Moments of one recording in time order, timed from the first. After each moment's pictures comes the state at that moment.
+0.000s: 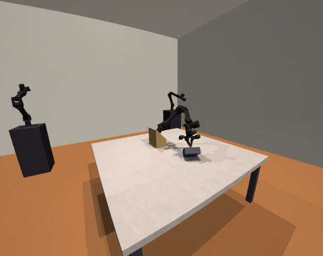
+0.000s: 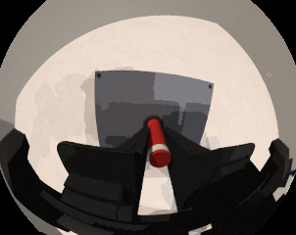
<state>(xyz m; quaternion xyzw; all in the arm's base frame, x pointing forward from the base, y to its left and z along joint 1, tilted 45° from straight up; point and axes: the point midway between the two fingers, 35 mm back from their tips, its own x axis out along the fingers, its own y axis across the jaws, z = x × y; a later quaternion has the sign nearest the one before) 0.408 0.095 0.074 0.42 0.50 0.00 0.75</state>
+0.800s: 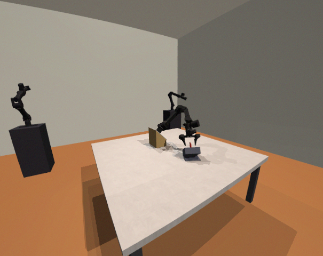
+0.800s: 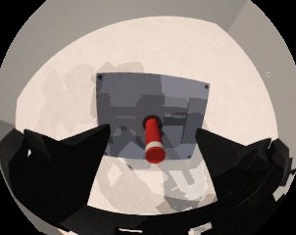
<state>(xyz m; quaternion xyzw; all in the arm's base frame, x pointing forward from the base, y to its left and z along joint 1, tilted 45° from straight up) 0.406 0.091 0.078 0.42 0.50 -0.01 0.75</state>
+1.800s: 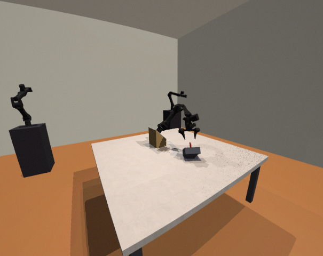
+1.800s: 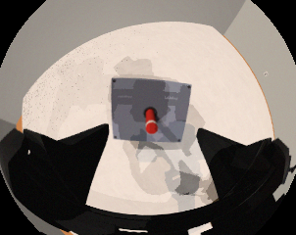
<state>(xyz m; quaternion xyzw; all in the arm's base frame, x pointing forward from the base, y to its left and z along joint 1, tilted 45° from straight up) 0.383 0.064 0.123 0.42 0.51 -0.01 0.75</state>
